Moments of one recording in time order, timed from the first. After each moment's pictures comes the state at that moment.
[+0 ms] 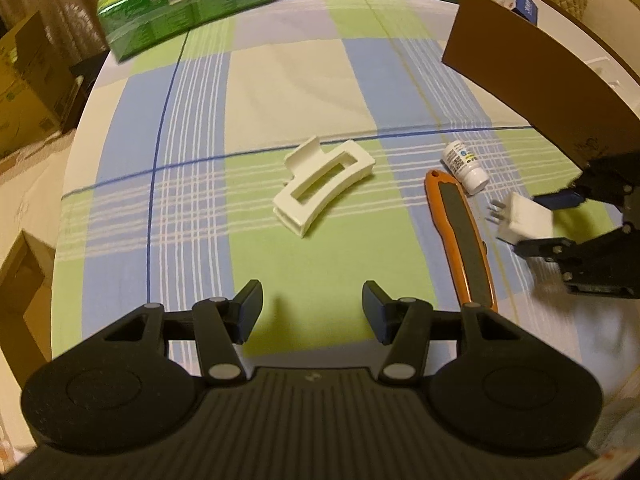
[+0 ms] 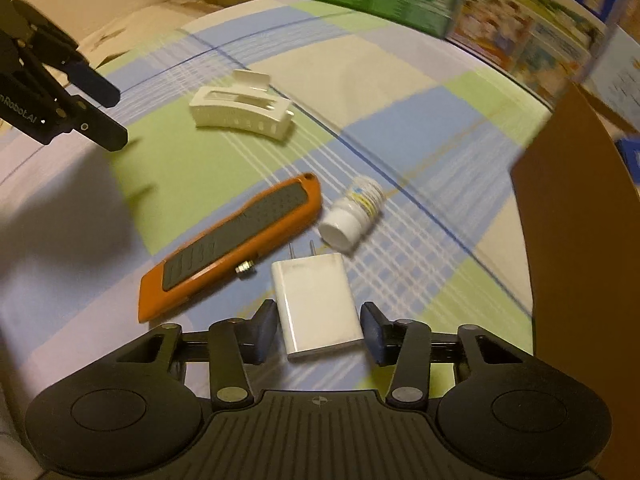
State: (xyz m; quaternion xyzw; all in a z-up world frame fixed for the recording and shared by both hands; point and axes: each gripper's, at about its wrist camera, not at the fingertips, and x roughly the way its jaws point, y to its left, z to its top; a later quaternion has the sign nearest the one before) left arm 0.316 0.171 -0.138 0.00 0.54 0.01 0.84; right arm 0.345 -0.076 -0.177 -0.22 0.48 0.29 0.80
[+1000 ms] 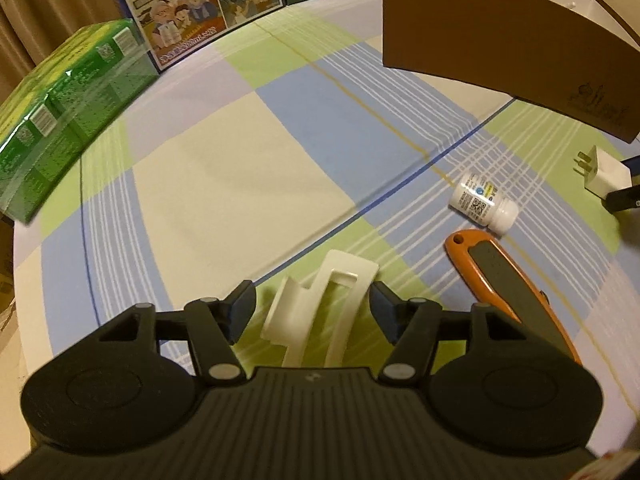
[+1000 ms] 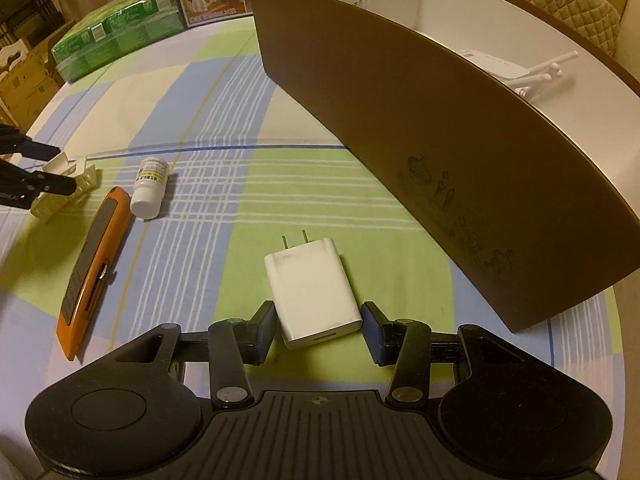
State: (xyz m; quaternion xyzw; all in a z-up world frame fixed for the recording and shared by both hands) left arm 0.414 0.157 -0.182 0.16 0.50 -0.13 0.84; right arm 0.320 -0.175 -0.170 0.00 0.52 0.05 0.86
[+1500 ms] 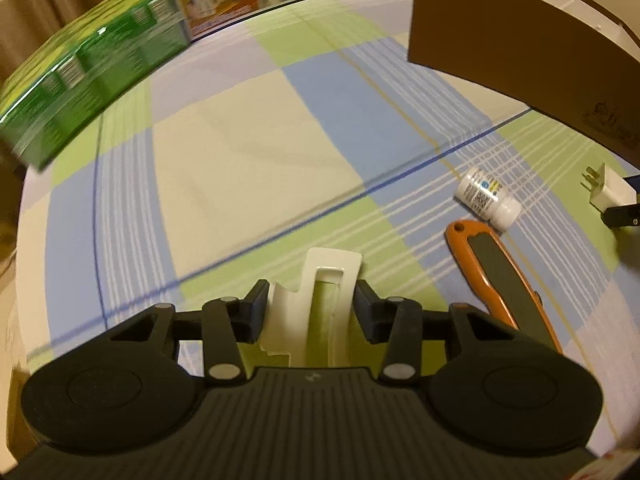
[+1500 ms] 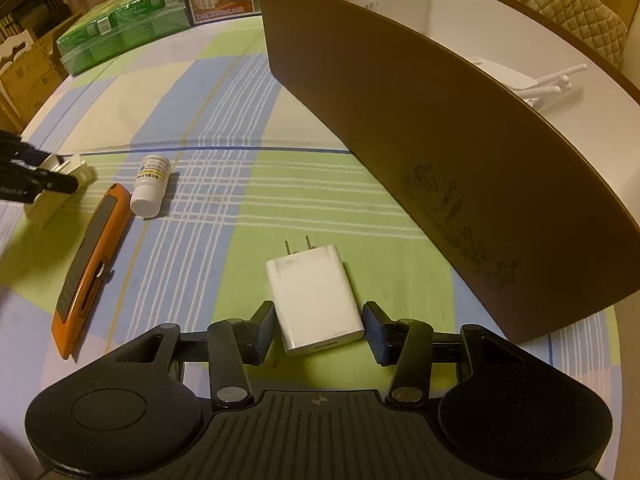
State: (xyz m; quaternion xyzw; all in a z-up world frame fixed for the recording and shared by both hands) left arm 0.391 0.160 -0.182 0.10 0.51 -0.07 0.85; right arm 0.326 -0.169 -0.174 -0.02 0.51 0.05 0.86
